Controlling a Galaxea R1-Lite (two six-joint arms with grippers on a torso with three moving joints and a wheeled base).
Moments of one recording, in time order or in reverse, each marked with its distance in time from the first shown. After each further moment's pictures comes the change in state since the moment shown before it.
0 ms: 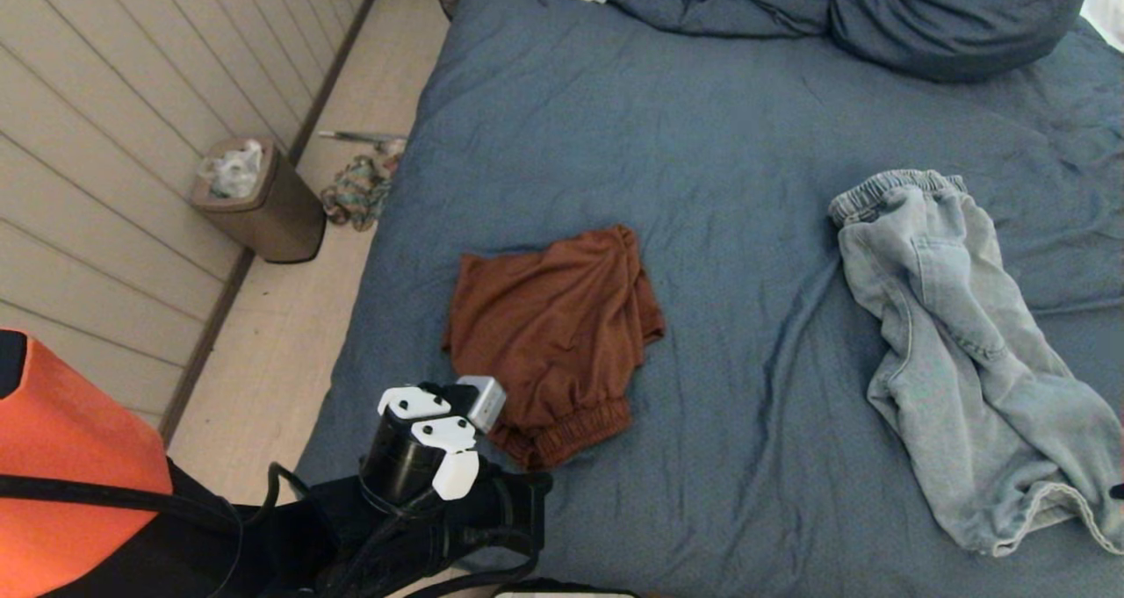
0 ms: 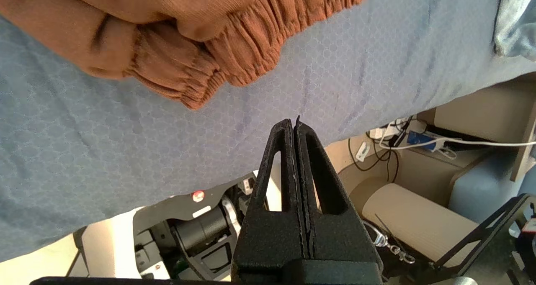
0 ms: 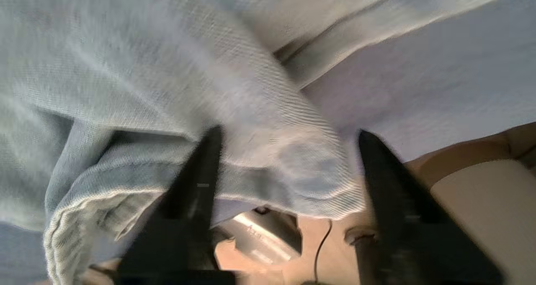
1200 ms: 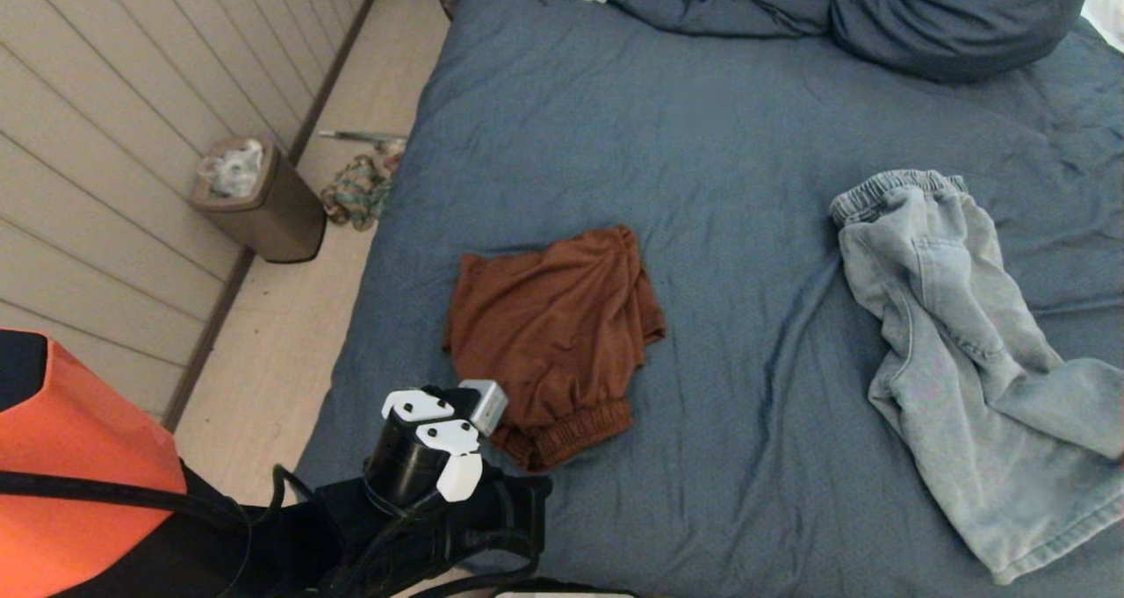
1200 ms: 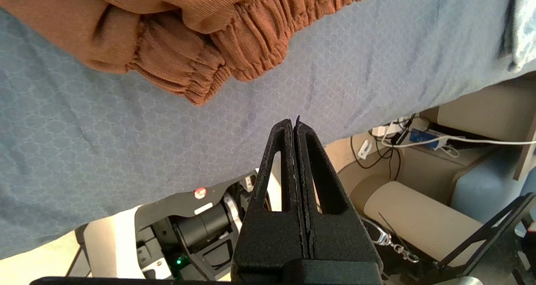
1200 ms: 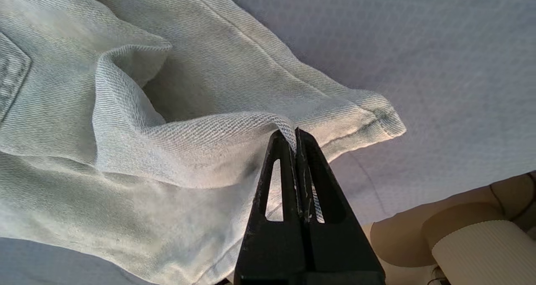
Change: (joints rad) left arm 0.001 0.013 0.001 0.000 0.000 -0.001; right arm -0.006 -0.083 -0.271 0.117 0.079 0.117
